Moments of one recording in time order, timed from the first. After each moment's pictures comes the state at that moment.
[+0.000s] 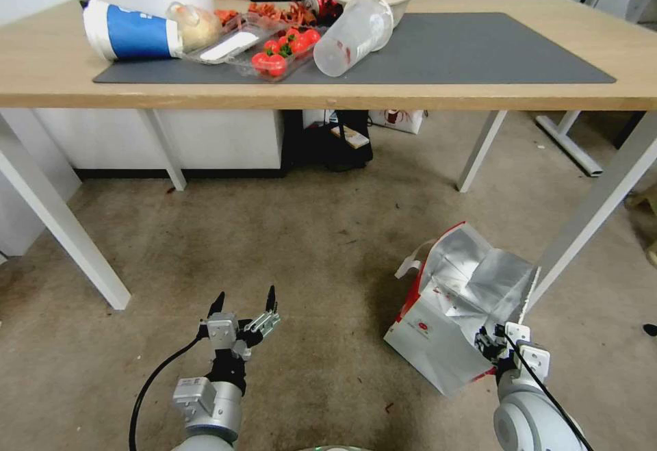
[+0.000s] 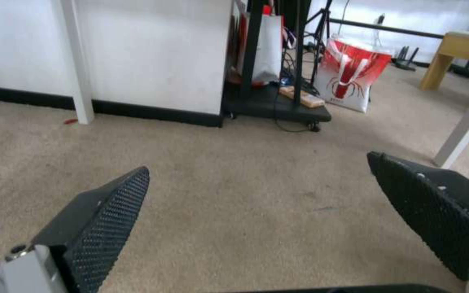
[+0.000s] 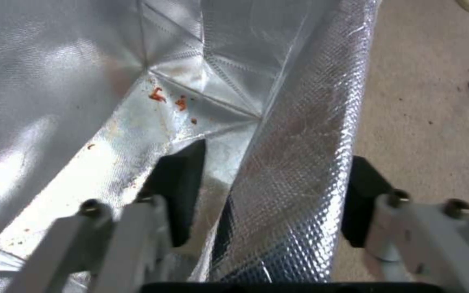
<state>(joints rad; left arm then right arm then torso) 1.76 -1.36 -0.32 -2.15 -0.27 -0.07 -0.27 -1.61 1.40 0.62 2.02 0.31 -0.57 0.41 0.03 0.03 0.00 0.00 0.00</state>
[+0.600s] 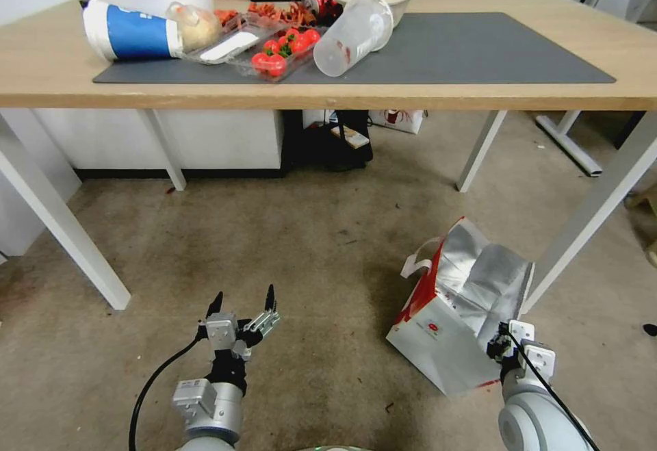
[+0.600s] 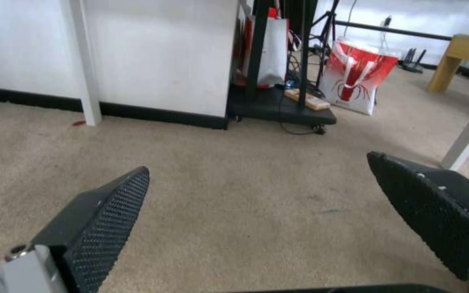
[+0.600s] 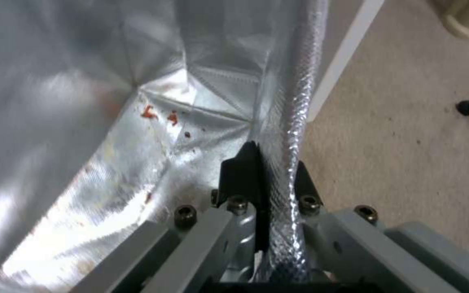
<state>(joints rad) 1.77 -1.38 -0.31 -2.16 -0.24 -0.07 -0.28 -1.64 1.36 0.63 2.04 0.30 -0.52 0.40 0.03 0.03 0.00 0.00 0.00</state>
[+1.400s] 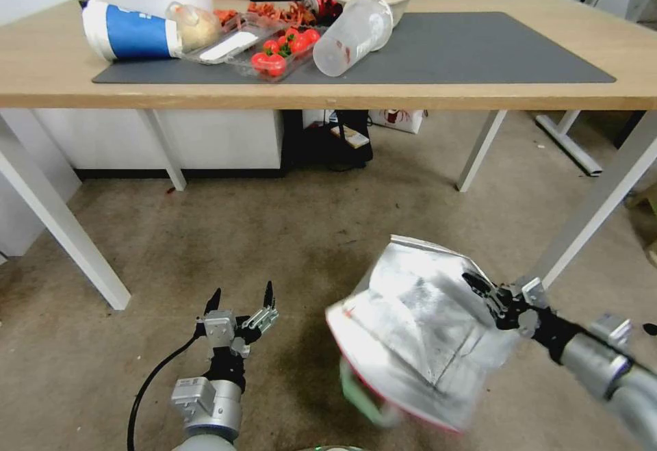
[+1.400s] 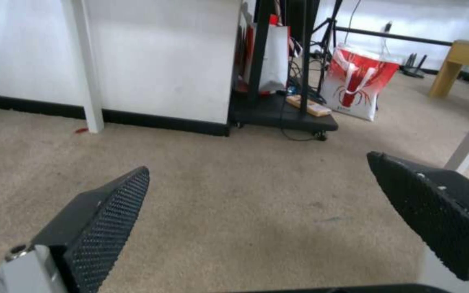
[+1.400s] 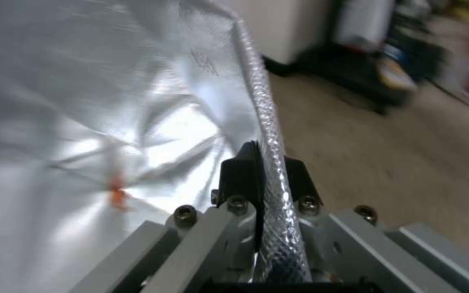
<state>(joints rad) 1.76 -1.37 -0.32 -2.17 -0.24 -0.07 -0.29 -1.71 0.71 0.91 2.02 0.59 -0.11 -0.73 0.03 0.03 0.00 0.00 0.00</state>
